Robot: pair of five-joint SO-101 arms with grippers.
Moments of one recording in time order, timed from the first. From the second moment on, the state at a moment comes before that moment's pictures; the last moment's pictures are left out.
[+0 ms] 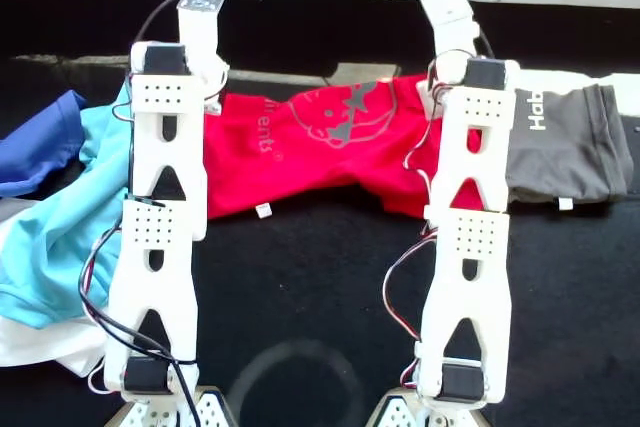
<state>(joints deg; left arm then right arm) -5.8 70.5 -92.9 98.7 -7.3 1.1 71.2 -93.9 93.1 23.9</state>
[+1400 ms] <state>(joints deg) -5.0 65.0 -64.7 73.1 -3.2 2.1 8.7 1.7 75.5 21.4</state>
